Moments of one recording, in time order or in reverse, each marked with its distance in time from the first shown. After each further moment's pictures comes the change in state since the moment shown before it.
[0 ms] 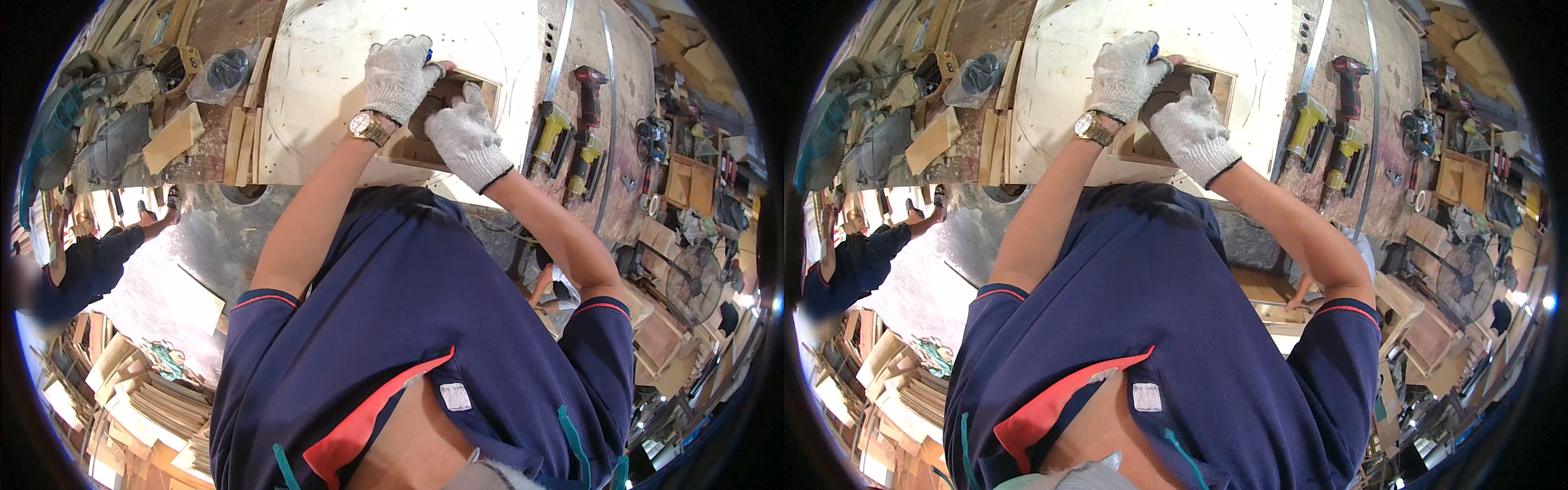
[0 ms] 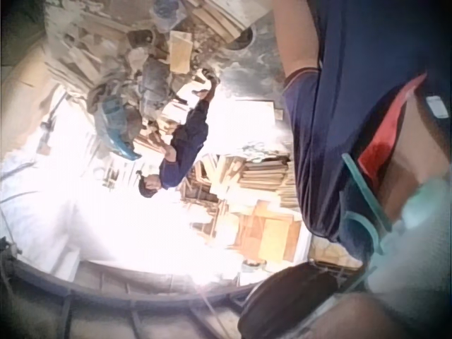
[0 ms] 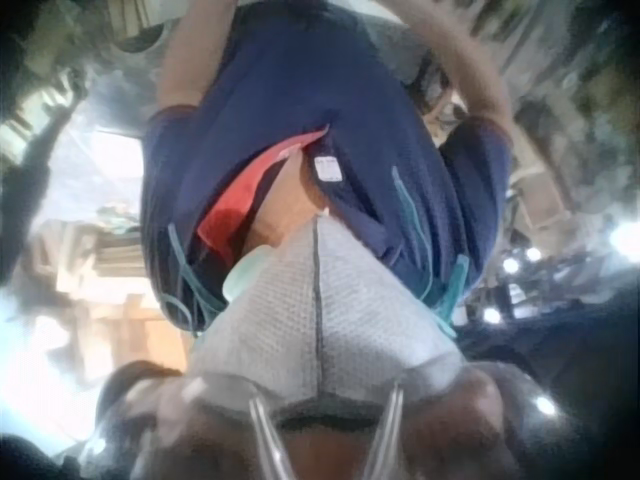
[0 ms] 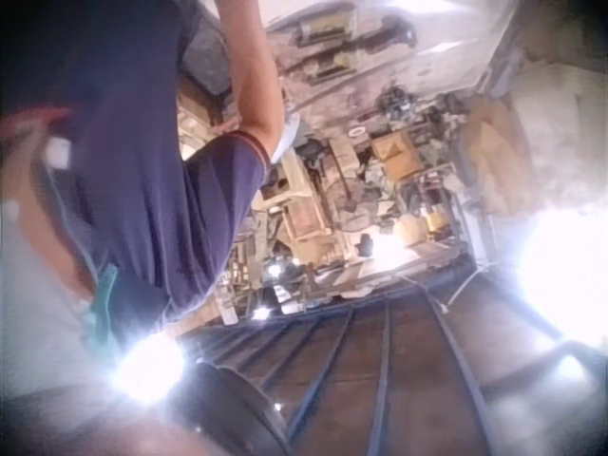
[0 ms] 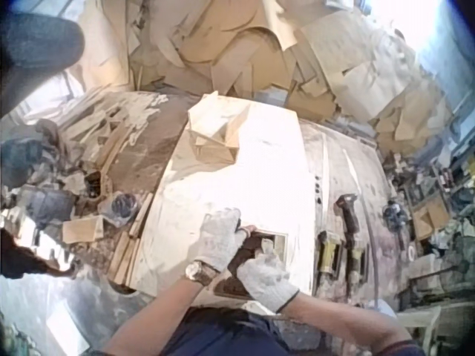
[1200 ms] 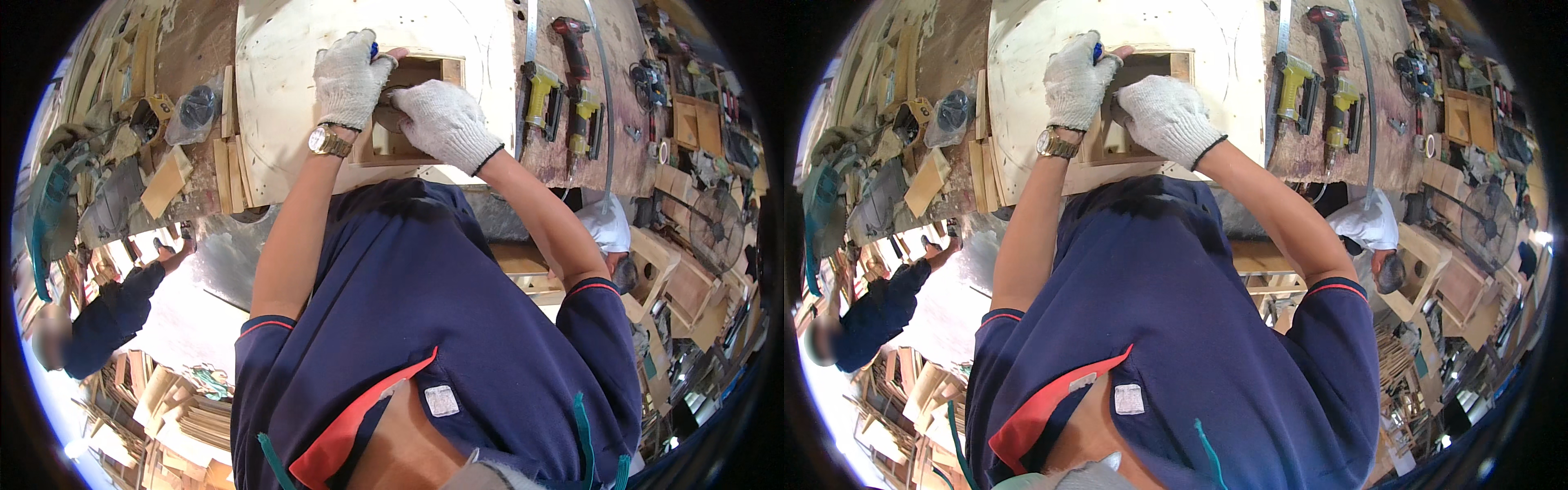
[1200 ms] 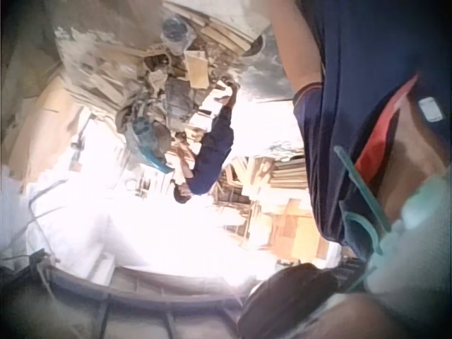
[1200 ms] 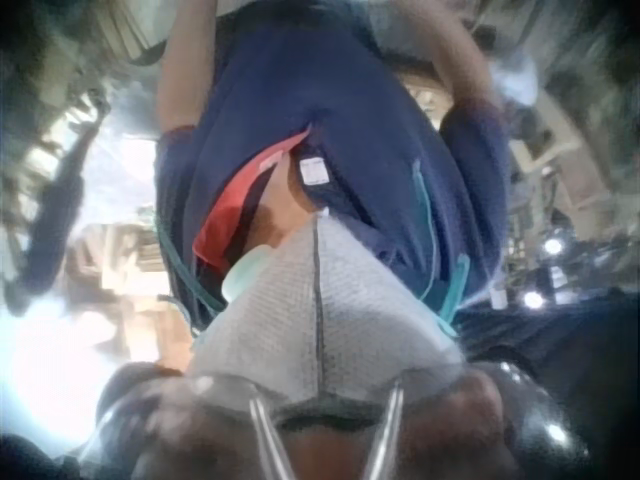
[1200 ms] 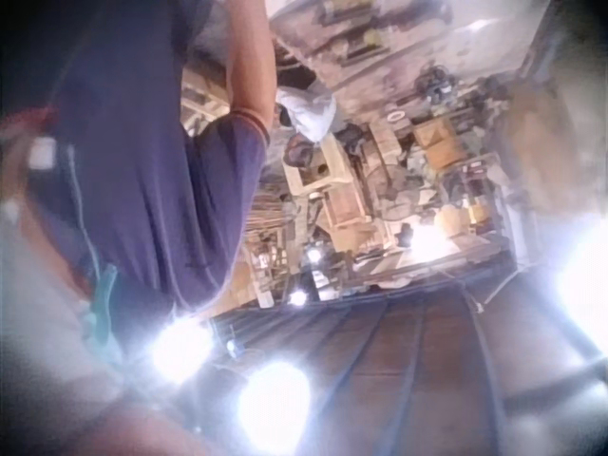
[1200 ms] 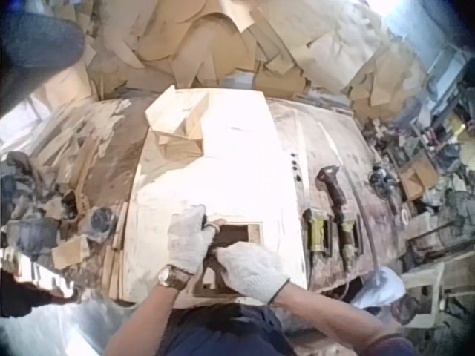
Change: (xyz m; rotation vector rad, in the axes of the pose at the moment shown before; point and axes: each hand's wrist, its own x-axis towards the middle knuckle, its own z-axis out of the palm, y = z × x) left_hand 0.001 0.000 0.000 0.003 -0.004 0.035; right_hand -0.007 0.018 -0.014 0.557 0.087 0.187
